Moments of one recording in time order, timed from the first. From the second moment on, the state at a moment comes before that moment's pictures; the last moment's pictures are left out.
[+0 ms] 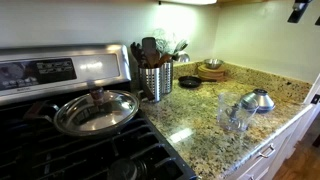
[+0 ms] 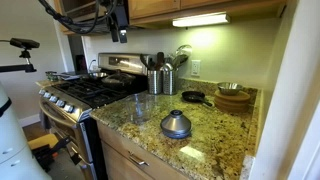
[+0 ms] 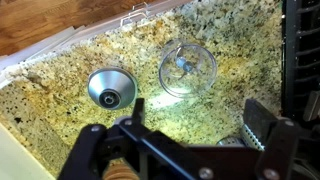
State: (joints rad) arm -0.04 -0.79 0.05 -2.54 0.07 1.92 0.26
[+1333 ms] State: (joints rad) arm -0.04 -0.52 0.08 -2.51 0.07 2.12 0.28
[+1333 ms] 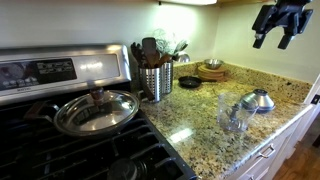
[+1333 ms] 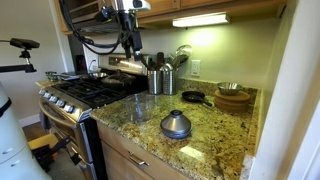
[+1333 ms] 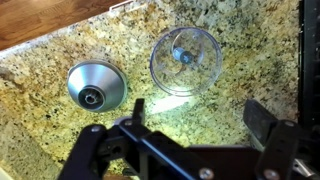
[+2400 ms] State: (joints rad) arm -0.04 -0.17 0.09 -2.39 0.06 2.23 0.33
